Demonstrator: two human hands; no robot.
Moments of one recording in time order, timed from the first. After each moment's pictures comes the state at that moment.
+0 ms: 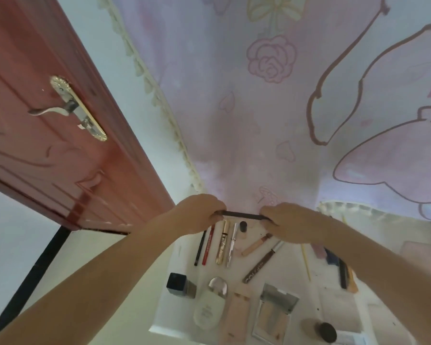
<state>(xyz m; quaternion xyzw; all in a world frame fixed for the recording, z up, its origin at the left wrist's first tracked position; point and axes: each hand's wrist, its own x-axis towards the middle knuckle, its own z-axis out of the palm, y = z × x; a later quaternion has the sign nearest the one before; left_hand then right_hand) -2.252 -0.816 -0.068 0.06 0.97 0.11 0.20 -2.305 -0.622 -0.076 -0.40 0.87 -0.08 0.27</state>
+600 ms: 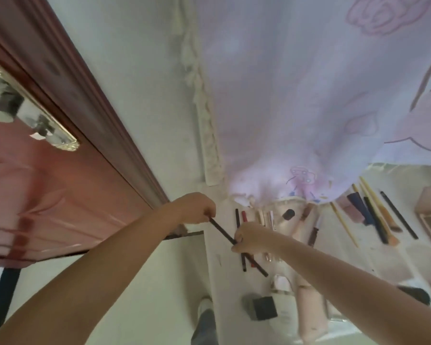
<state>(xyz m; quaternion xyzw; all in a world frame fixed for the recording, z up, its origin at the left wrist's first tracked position) -2.323 -0.979 -0.168 0.22 0.91 0.08 0.35 -2.279 -0.814 -0.182 -0.13 0.88 -0.15 0.44</state>
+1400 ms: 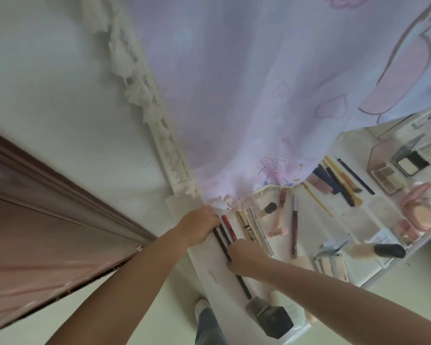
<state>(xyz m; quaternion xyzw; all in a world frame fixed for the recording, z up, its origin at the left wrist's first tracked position) -2.351 -0.943 -0.262 0.45 0.86 0.06 0.23 -2.262 -0.830 -0.229 0.02 0.91 -0.09 0.41</state>
